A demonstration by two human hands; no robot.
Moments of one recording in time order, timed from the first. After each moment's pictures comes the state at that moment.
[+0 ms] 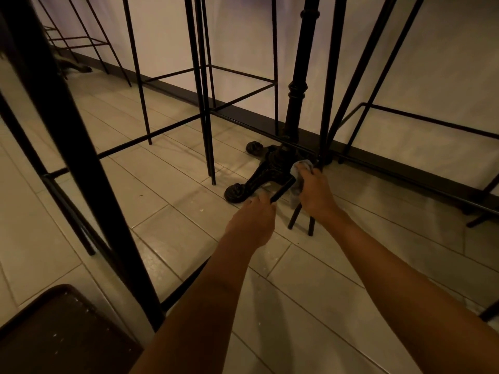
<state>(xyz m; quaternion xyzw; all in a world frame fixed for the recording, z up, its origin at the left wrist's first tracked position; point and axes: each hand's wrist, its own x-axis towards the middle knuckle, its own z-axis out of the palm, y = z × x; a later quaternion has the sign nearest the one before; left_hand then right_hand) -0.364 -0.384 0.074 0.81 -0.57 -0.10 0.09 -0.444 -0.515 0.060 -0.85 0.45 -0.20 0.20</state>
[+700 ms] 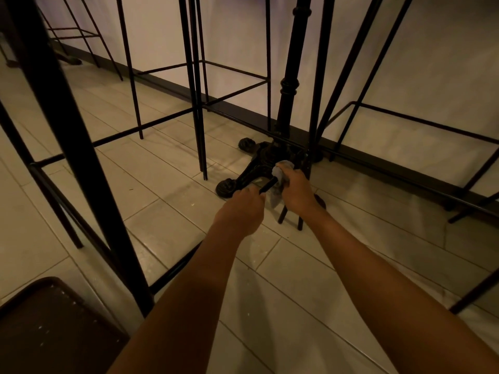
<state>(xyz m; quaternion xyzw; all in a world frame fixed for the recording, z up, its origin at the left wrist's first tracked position) -0.359 -0.390 0.063 0.81 -0.54 -0.13 0.18 -0.444 -0.497 0.053 -0.81 0.42 -0.23 0.33</state>
